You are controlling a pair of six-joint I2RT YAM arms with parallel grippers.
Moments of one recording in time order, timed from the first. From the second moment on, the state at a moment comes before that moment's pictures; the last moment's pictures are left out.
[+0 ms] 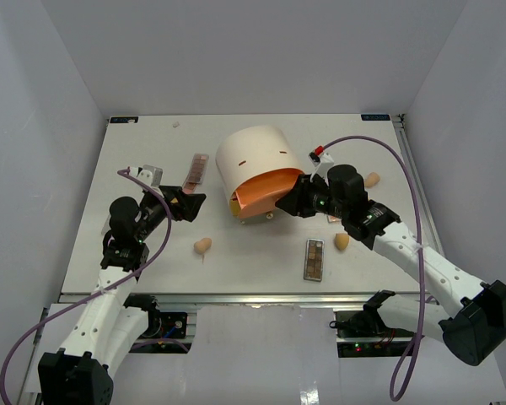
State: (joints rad) left arm -0.13 0.75 0.49 0.20 0.44 -0.29; right arm 0.64 1.10 0.89 -0.20 -0.27 0.54
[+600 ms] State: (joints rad) left arm -0.13 0.77 0.49 0.20 0.45 -0.29; right arm 0.61 1.04 0.89 -0.28 -0.36 0.49
